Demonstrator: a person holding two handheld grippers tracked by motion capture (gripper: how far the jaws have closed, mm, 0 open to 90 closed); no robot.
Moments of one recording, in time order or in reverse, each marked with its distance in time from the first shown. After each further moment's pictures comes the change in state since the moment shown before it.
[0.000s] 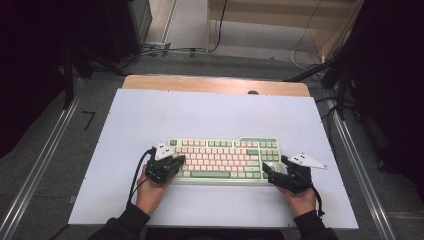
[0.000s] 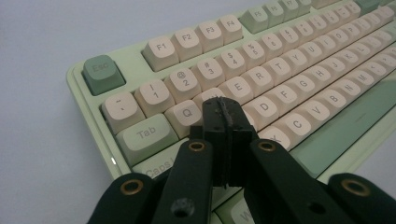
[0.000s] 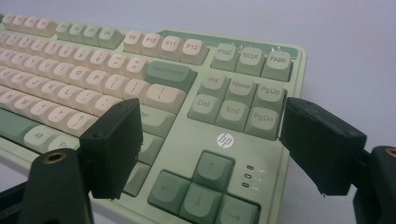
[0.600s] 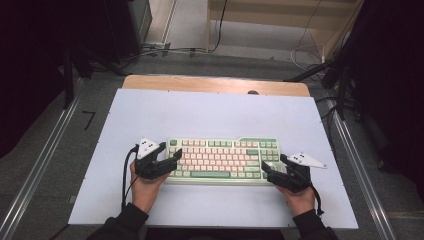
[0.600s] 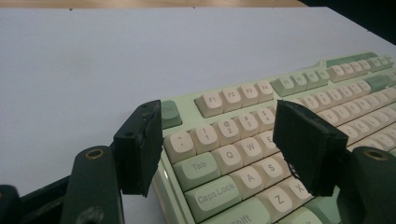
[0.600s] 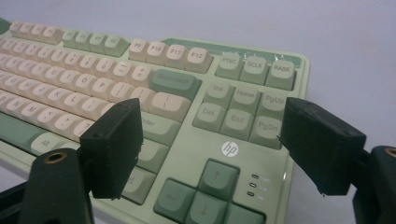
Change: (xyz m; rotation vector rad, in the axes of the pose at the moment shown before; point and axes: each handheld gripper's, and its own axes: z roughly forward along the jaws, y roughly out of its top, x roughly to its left) left arm 0.016 0.003 -0.021 -0.195 0.080 -0.123; right arm 0.003 0.004 0.001 -0.021 0.009 -0.002
